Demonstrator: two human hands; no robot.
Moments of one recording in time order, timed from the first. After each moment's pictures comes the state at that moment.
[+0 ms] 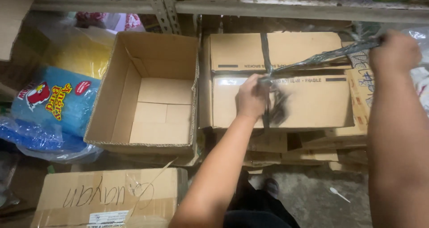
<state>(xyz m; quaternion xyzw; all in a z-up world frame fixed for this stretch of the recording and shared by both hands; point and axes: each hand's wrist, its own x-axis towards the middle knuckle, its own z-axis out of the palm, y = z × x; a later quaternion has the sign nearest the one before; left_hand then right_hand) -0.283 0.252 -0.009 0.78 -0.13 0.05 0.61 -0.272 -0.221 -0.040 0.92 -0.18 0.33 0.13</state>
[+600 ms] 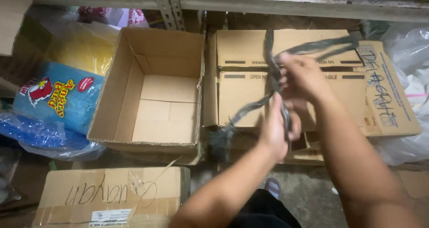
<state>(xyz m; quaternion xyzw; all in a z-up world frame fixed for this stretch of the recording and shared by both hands) -0.366 0.243 -0.017 0.22 -0.06 -0.34 0.92 -0.285 0.098 0.028 0.69 -0.20 0.00 -0.69</state>
